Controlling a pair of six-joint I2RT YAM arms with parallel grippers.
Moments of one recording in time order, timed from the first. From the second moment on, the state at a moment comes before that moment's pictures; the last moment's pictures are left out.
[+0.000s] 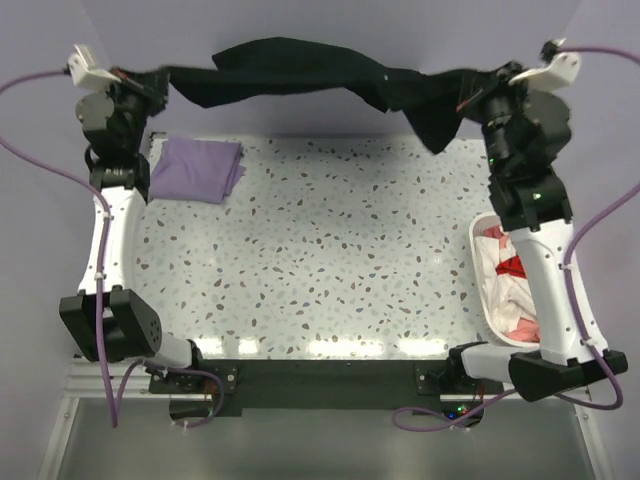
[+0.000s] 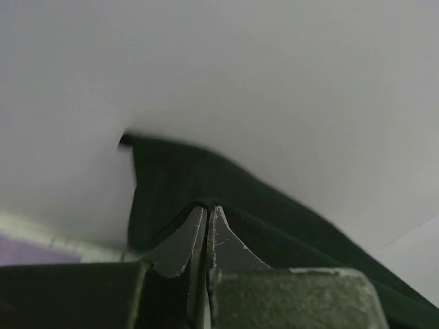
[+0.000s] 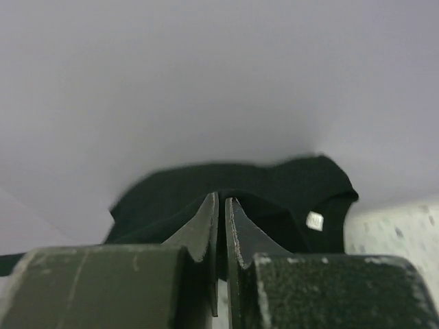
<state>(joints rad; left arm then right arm) 0.16 1.48 1.57 0.21 0.20 -0.75 0.24 1.31 1.79 -0.24 0.27 0.43</state>
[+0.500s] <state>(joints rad) 0.17 1.39 0.67 0.16 0.19 -0.81 0.24 1.23 0.75 -0.41 0.06 0.61</state>
